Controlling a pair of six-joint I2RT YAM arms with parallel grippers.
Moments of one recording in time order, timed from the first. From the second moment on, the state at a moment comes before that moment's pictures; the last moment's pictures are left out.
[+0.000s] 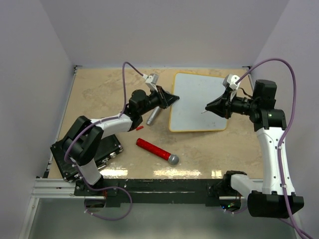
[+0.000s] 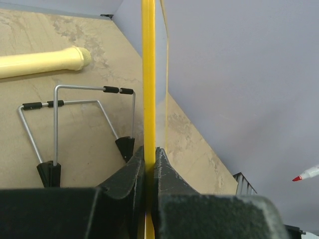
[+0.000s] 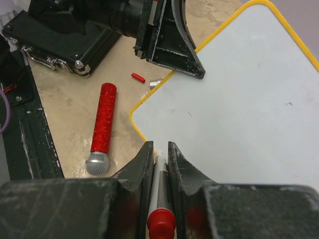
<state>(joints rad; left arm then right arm) -0.63 1.73 0.99 0.77 0.31 -0.71 -0.07 1.05 1.27 -0.82 -1.06 -0.50</state>
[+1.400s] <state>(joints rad) -0.86 1.59 0.39 1.32 -0.15 -0.76 0.33 1.04 1.04 -0.50 -0.93 -0.64</state>
